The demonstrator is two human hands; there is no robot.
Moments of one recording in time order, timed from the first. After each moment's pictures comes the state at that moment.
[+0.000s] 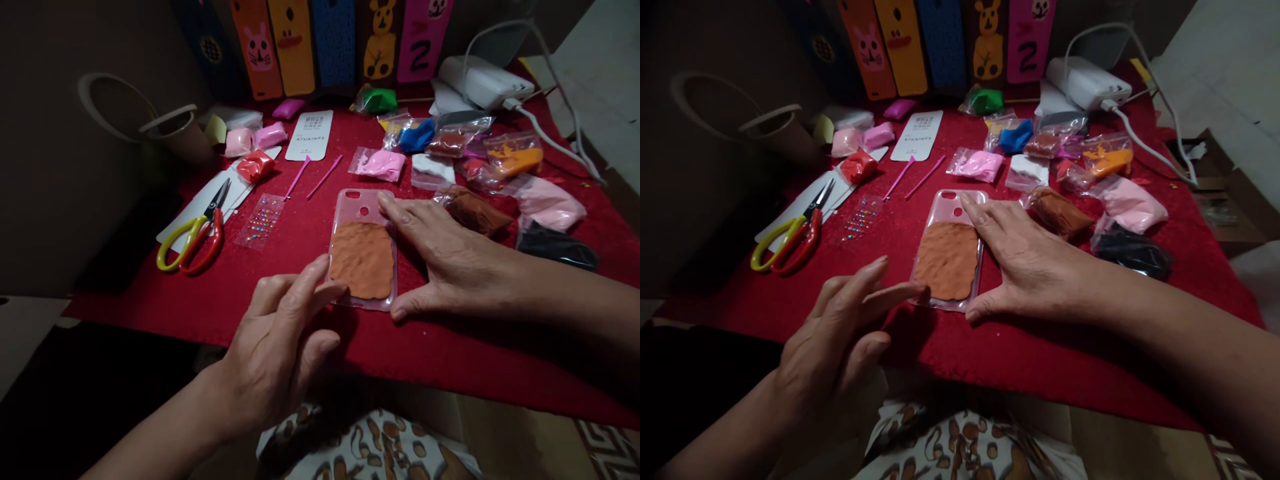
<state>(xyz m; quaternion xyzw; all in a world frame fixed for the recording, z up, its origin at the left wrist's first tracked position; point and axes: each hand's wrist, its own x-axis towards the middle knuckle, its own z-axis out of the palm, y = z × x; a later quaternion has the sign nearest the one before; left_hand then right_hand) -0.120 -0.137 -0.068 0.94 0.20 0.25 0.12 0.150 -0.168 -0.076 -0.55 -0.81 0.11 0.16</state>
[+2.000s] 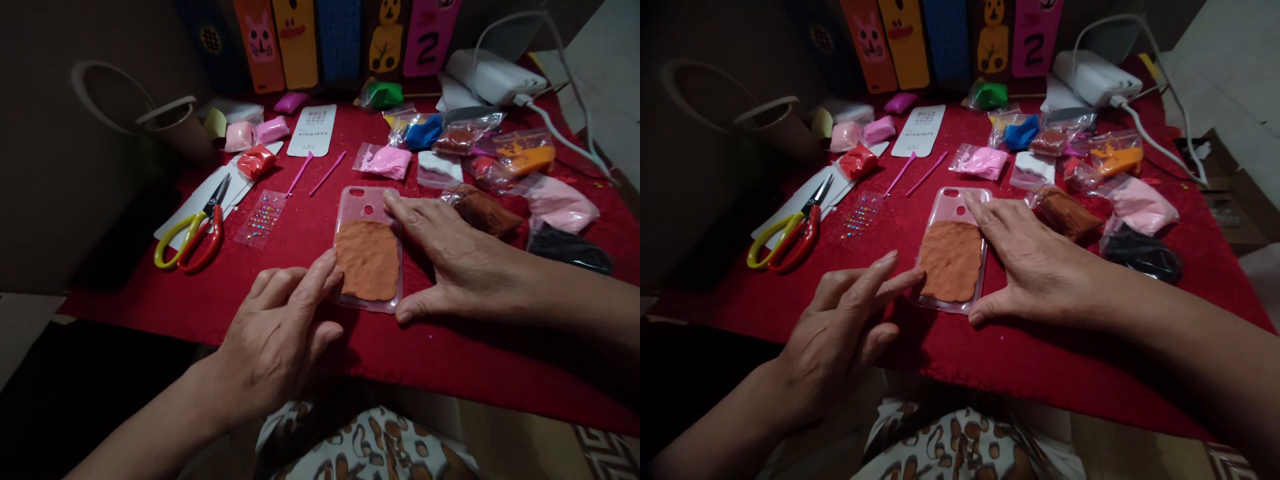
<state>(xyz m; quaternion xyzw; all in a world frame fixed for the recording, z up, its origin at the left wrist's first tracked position) -0.119 -0.126 -0.068 0.96 0.19 0.21 0.07 0.151 -0.170 -0.077 -0.56 -0.80 0.13 0.17</state>
